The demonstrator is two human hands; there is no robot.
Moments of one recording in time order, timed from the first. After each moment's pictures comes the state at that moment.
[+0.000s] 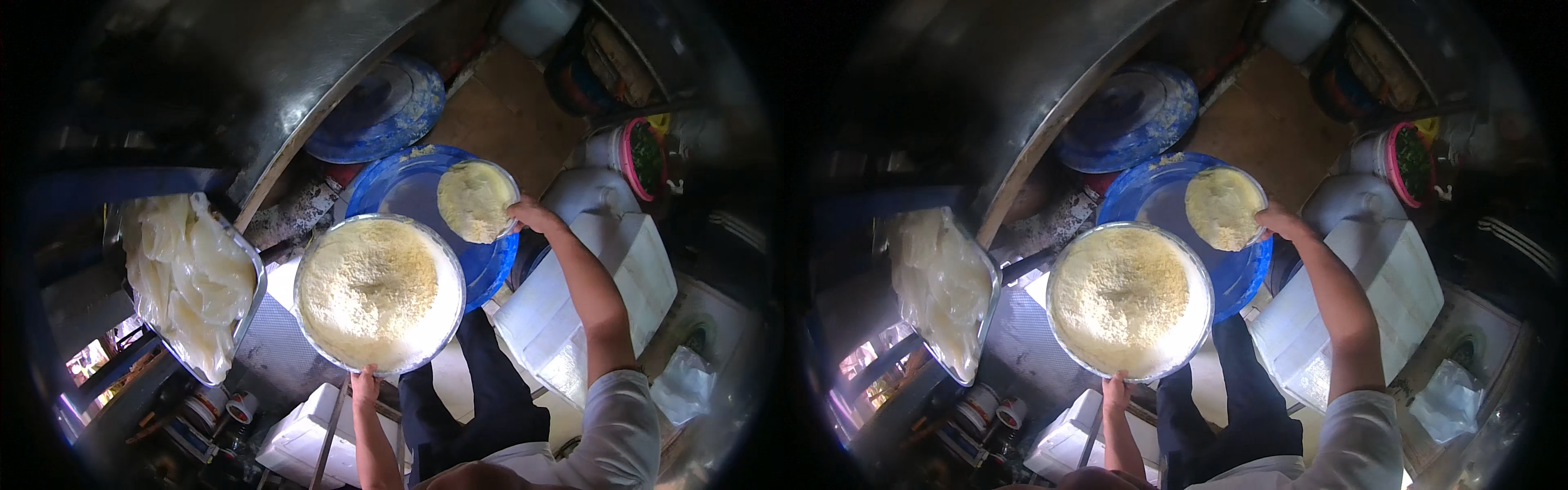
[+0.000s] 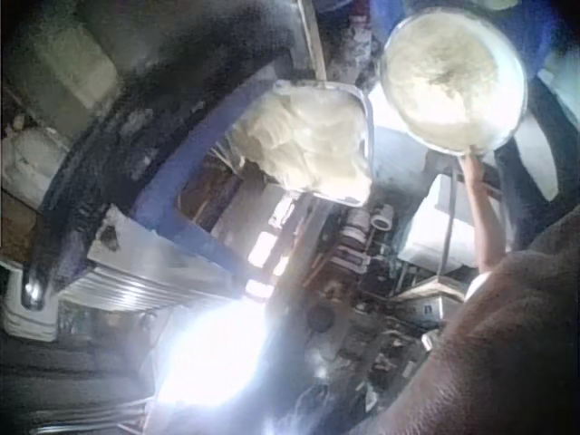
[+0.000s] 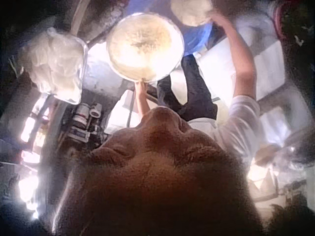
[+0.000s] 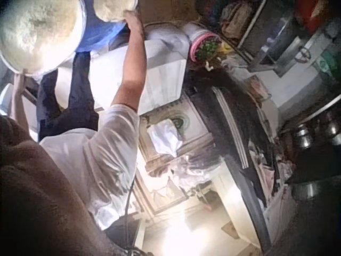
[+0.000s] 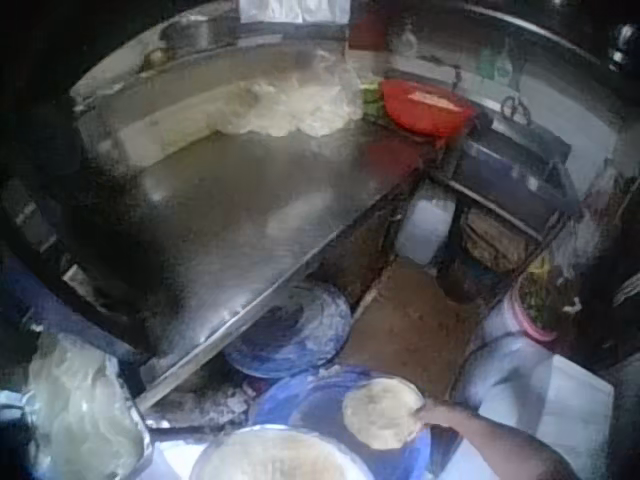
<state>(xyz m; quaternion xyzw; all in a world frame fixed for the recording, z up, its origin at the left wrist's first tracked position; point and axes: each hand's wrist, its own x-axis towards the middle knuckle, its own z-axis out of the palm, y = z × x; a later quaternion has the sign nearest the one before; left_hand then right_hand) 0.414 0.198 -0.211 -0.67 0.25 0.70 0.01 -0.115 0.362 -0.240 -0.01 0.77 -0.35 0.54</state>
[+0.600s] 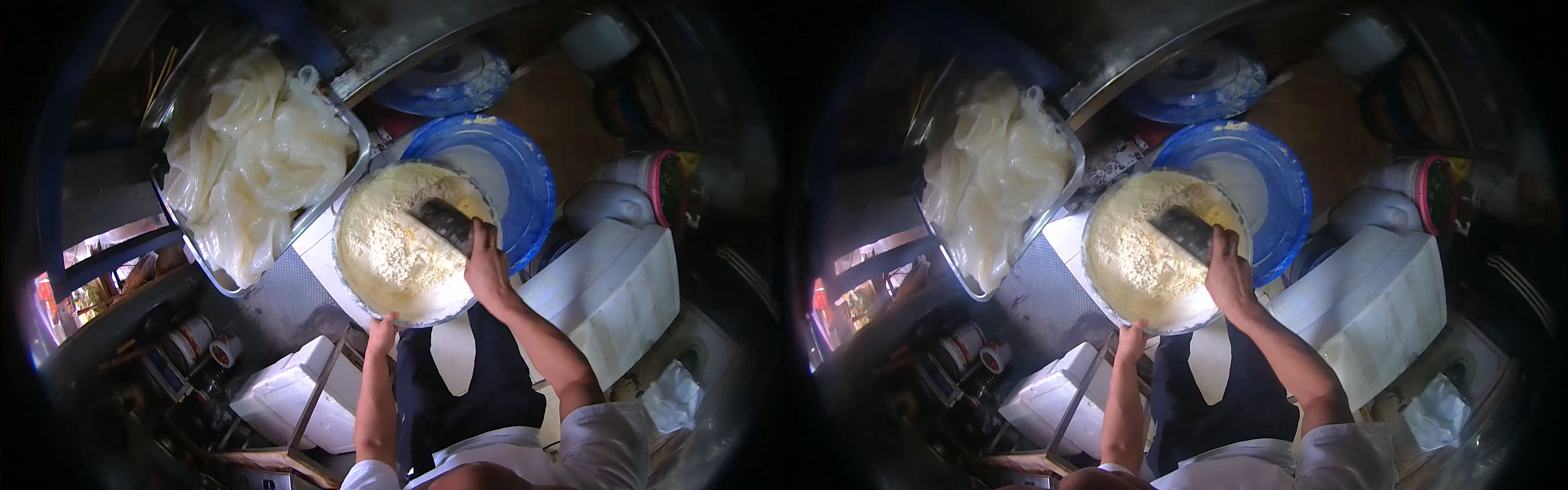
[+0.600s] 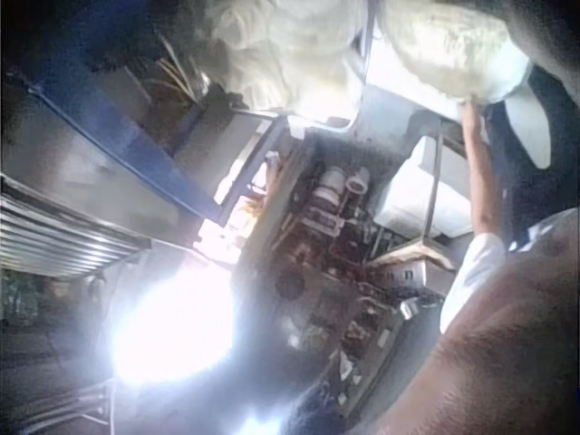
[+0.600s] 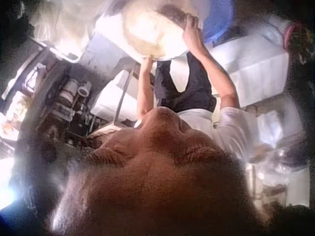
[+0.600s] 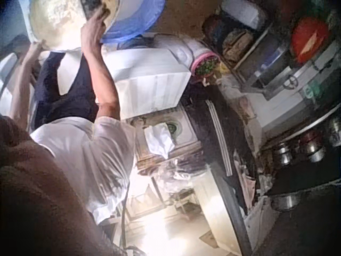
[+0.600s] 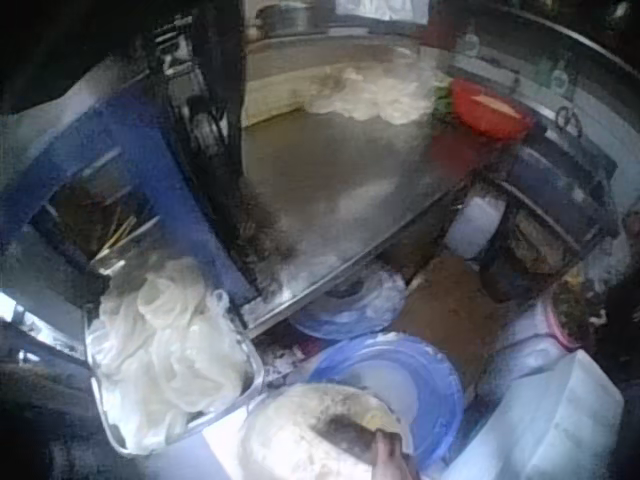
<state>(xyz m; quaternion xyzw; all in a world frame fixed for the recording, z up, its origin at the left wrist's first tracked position) 0.422 0.201 -0.227 -0.61 0.29 0.74 -0.01 0.123 0.257 -0.129 -0.30 0.89 -0.23 0.25</state>
